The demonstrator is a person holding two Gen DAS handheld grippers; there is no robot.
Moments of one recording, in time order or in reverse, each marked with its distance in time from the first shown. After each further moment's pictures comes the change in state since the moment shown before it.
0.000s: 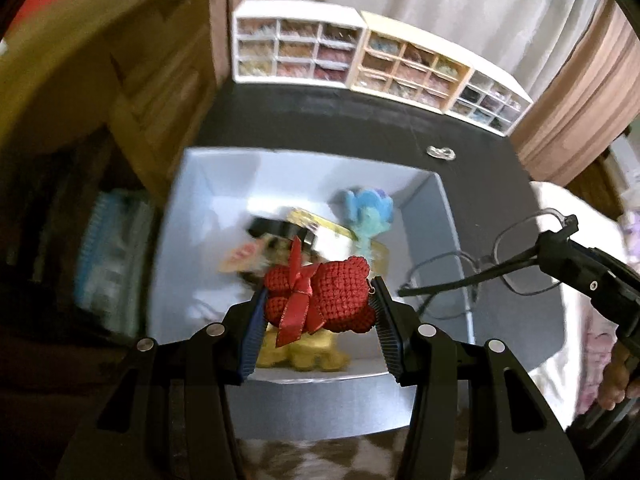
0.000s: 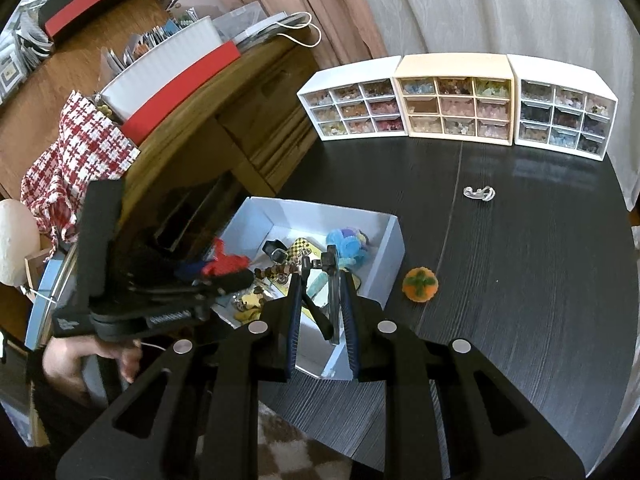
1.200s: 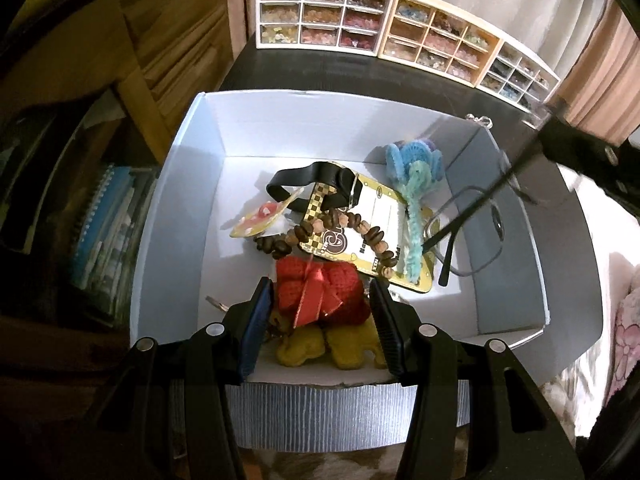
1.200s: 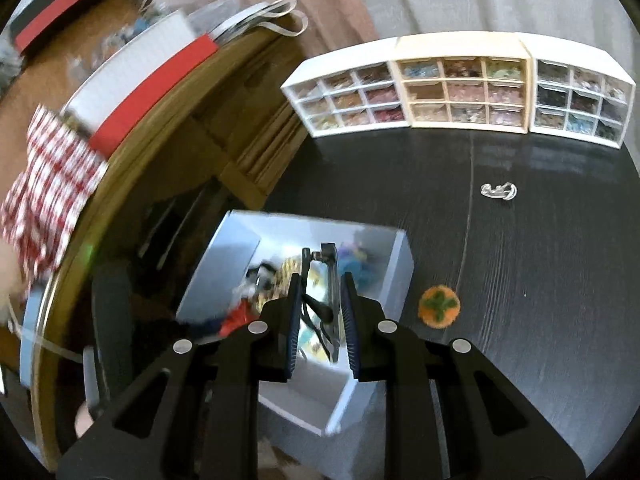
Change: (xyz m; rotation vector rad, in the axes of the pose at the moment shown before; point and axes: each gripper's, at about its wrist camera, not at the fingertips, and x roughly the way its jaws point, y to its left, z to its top) left arm 0.034 0.015 -0.027 0.010 0.001 0.109; right arm 0.052 -0.006 0.023 0.104 -0.004 0.002
